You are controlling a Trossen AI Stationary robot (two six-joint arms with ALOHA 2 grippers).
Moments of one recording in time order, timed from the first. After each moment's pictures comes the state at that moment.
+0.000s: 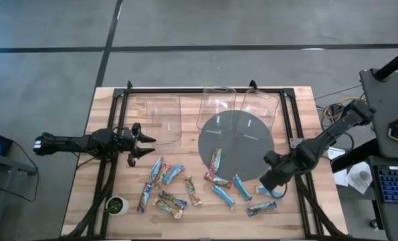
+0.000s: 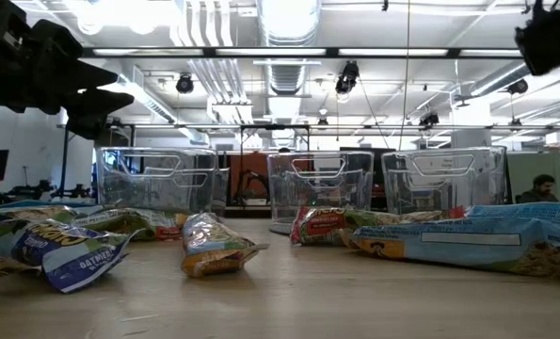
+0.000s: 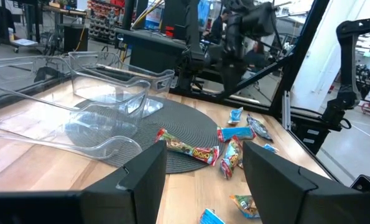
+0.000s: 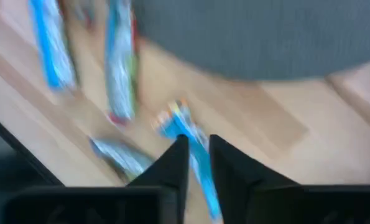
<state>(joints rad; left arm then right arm) -0.03 0.12 0.01 0.02 -0.04 -0.23 0.63 1.11 0.75 -0.89 0.03 1.53</state>
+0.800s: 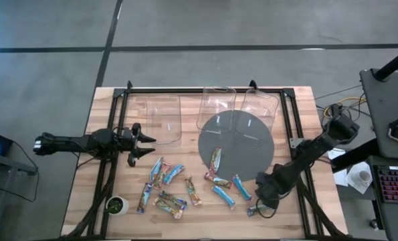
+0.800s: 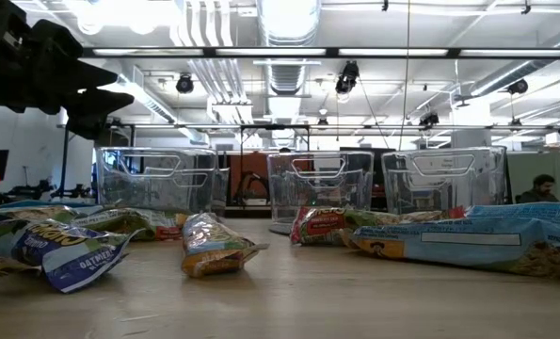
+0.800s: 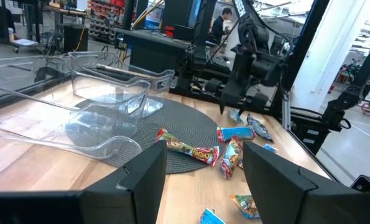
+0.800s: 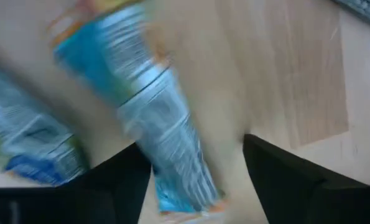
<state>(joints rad) -0.03 0.12 0.01 0.02 -0.04 -0.23 0.70 1.56 0.75 -0.80 -0.18 1.17</state>
